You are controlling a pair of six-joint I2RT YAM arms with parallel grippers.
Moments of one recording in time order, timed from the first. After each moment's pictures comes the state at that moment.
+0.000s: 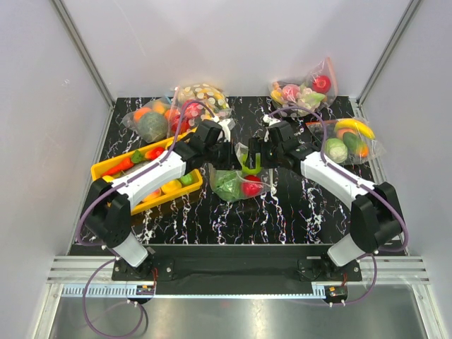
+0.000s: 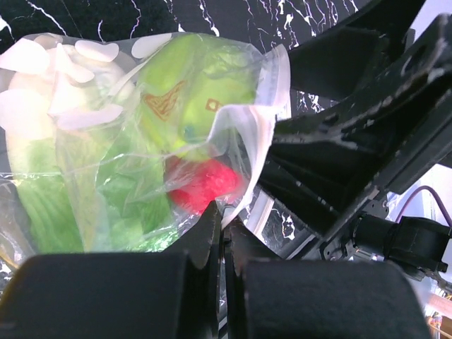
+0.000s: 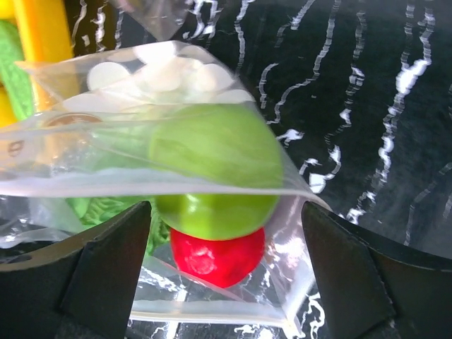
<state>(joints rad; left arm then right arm) -0.65 1.60 1.26 -0.37 0.31 -0.57 0.52 1.55 1.14 -0.38 -0.07 0.39</state>
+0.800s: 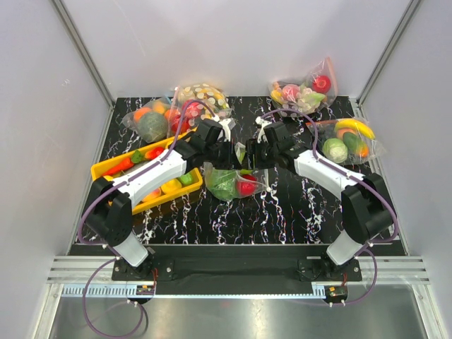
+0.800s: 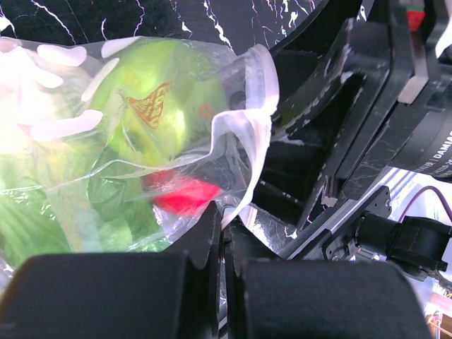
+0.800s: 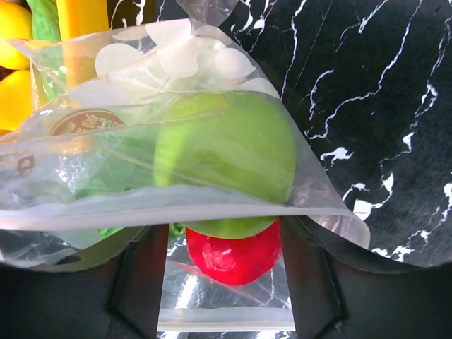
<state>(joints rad) -0.65 1.62 1.28 -0.39 0.31 -0.56 0.52 1.64 1.15 -0.28 -0.22 0.37</state>
